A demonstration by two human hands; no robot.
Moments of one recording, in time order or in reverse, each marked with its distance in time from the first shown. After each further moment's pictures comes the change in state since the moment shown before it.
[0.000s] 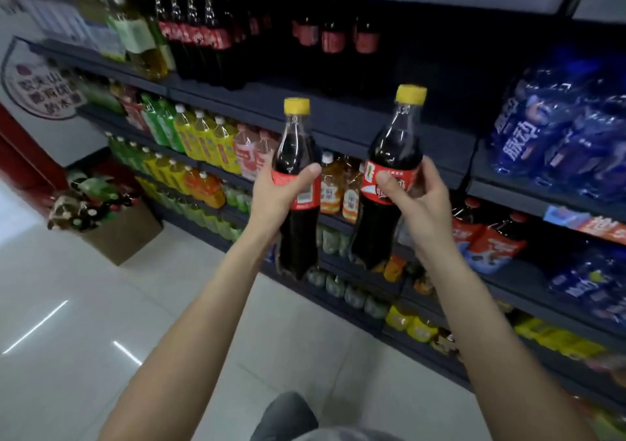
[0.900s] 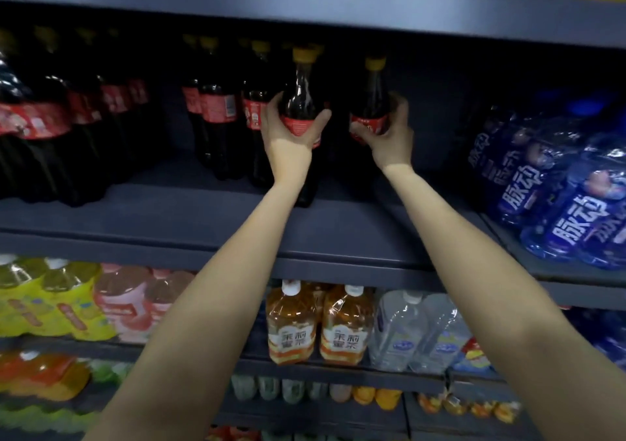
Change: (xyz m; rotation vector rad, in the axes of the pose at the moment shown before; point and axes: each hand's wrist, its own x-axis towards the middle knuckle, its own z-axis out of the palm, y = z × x) left_hand 0.408 -0.087 0.136 -0.114 -0.011 0.497; right_hand 0.403 0.110 0.008 -0.557 0.532 -0.325
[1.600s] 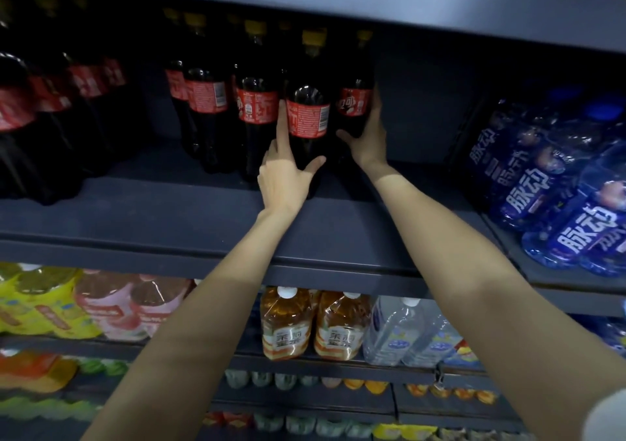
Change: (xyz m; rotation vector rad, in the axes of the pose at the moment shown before) left_hand -0.024 -0.024 -0.014 0.523 -0.207 -0.022; right_hand 0.024 0.035 0.048 -0.056 -0.126 0.062
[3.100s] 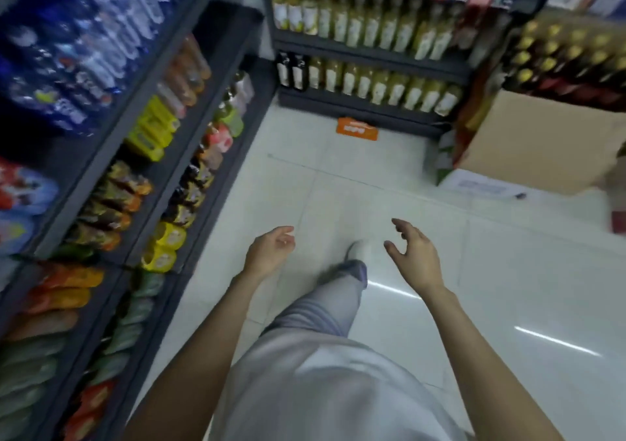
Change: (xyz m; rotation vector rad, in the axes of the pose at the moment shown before) left_hand -0.700 0.283 0.086 0.079 -1.948 0.121; right_hand -0.888 -0.056 -0.537 -0.549 0.586 1.418
